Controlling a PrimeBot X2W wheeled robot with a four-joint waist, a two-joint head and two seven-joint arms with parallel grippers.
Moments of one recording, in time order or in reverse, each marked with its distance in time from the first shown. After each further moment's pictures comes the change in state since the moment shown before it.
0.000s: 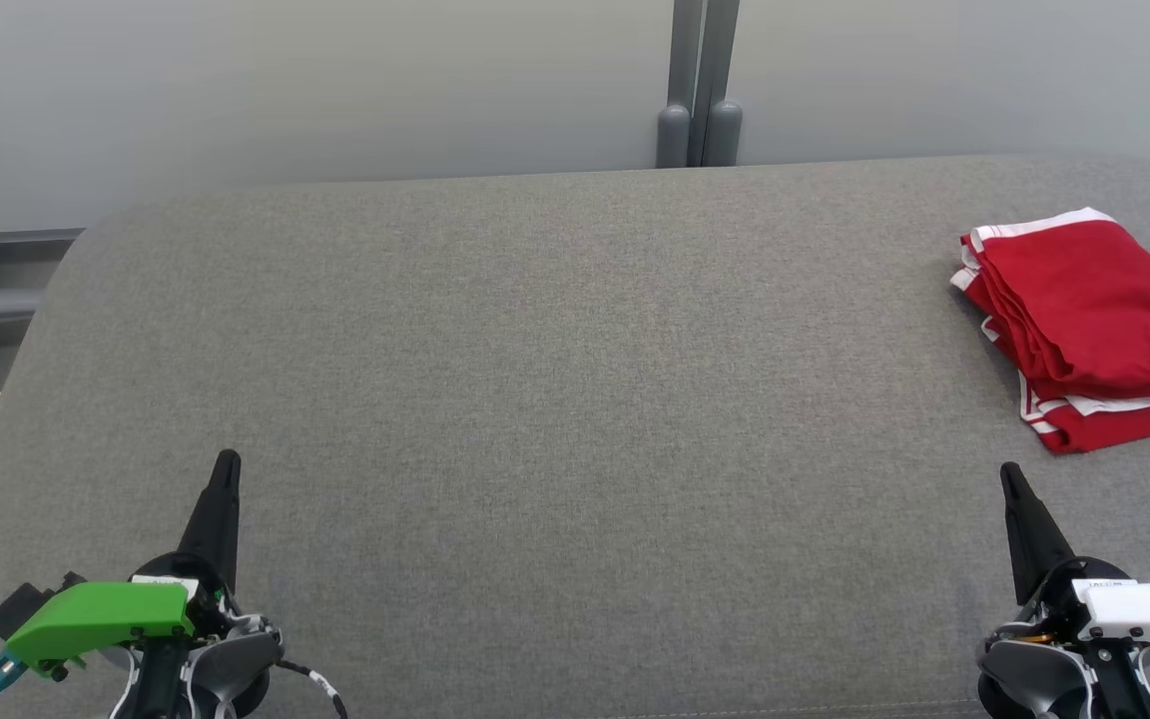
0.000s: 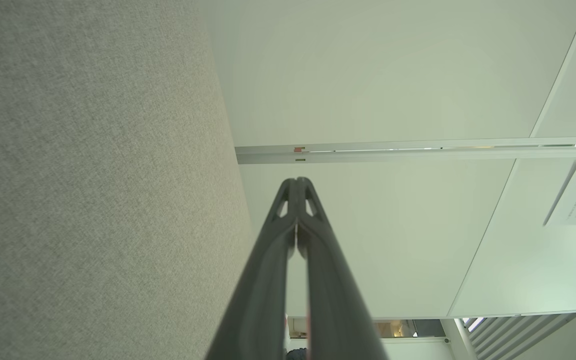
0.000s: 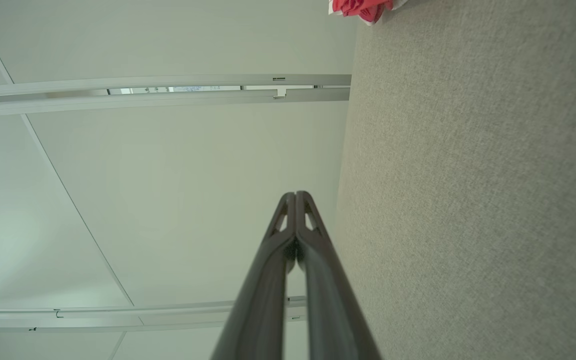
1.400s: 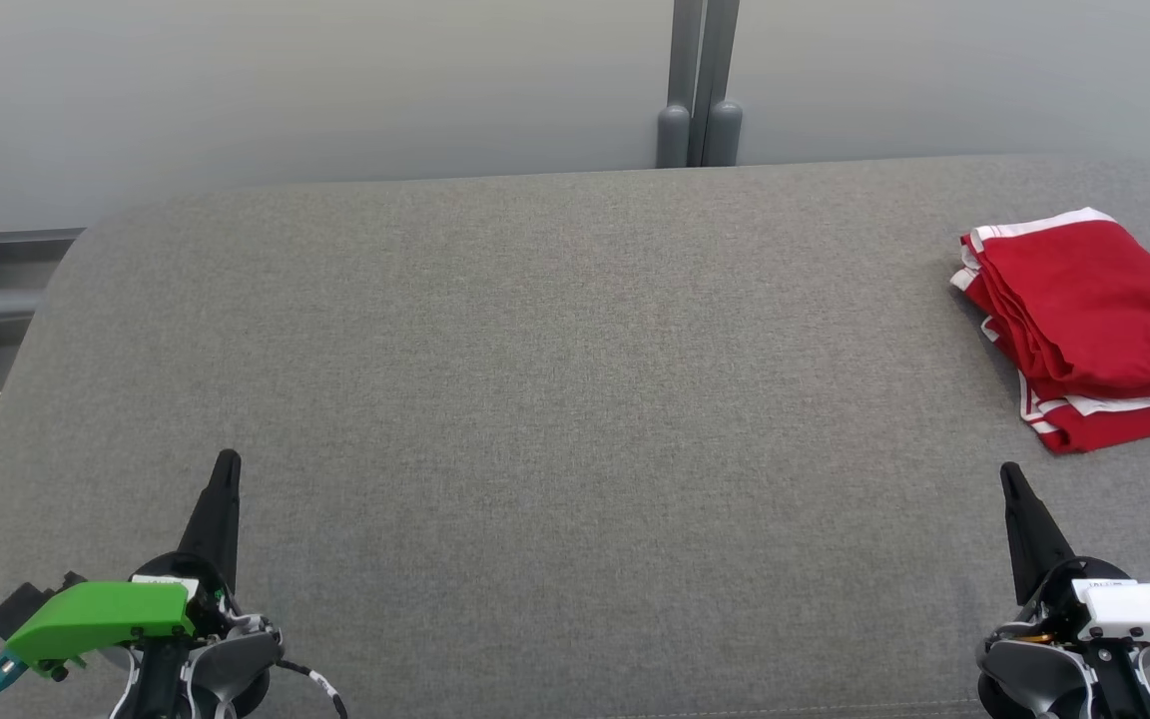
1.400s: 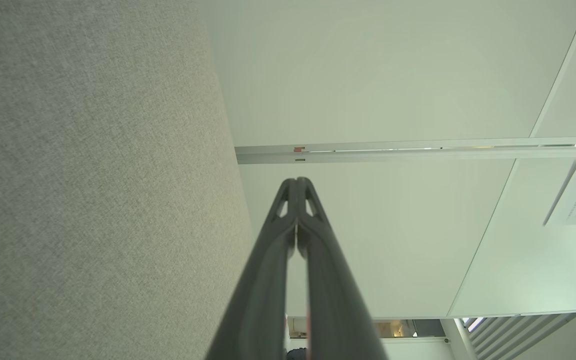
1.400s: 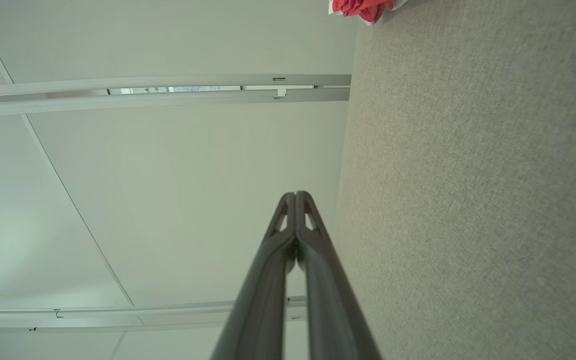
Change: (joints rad) left arm 0.000 0.000 0.000 0.000 0.000 0.000 0.000; right arm 0.000 0.000 0.000 0.000 0.000 0.000 0.000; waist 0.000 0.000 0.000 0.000
